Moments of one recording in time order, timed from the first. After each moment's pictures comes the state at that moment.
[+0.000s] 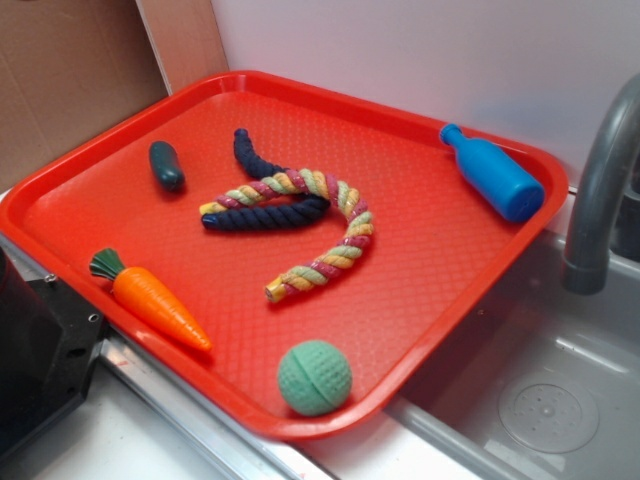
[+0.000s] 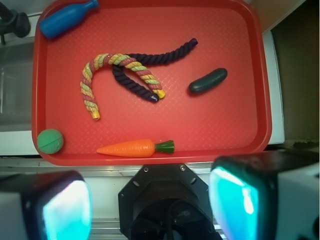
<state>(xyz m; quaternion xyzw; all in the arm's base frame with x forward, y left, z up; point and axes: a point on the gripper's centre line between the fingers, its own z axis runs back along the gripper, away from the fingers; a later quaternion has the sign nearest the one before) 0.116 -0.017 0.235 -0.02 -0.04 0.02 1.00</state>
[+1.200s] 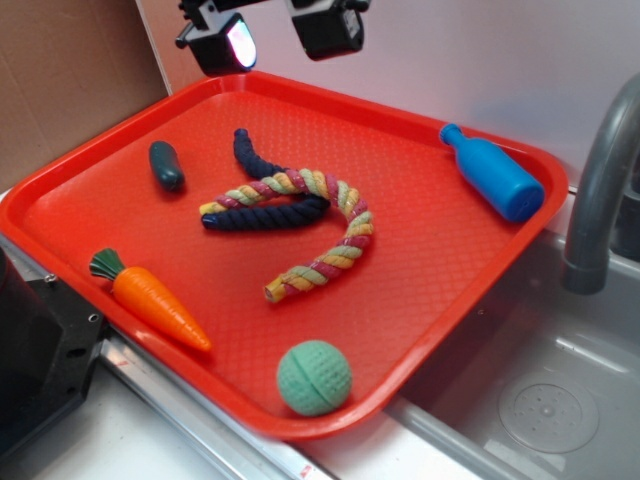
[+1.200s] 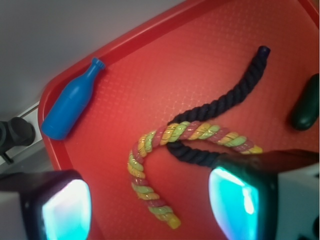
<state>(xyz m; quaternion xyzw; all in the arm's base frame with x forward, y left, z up) 0.241 -0.064 0.150 -0.10 -0.07 0.23 0.97</state>
